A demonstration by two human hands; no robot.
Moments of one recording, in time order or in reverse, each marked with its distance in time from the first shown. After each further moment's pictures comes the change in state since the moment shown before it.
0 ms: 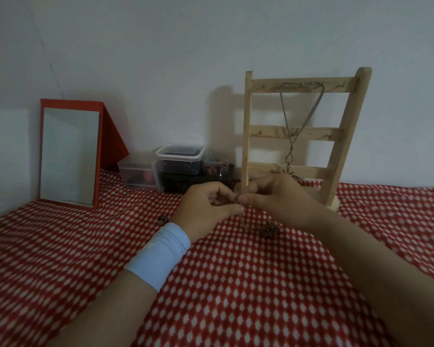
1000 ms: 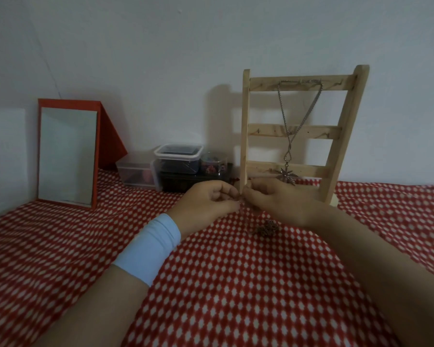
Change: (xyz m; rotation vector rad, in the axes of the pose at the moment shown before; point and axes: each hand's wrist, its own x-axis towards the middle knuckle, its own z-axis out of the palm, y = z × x) left_hand 0.007 0.013 -0.007 -0.066 -0.208 -0.183; right_hand -0.002 -0.007 -0.005 -0.073 -0.181 0.080
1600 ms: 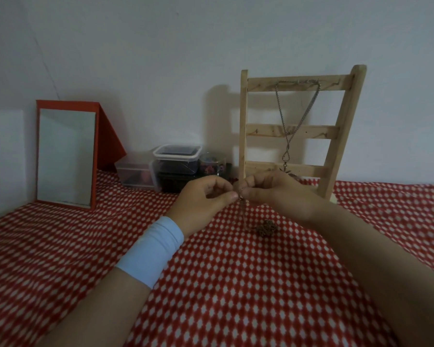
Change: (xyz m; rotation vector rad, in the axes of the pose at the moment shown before) left_hand -0.001 0.000 0.002 0.095 0.160 0.089; right_hand 0.001 0.005 -0.007 0.231 0.012 -0.051
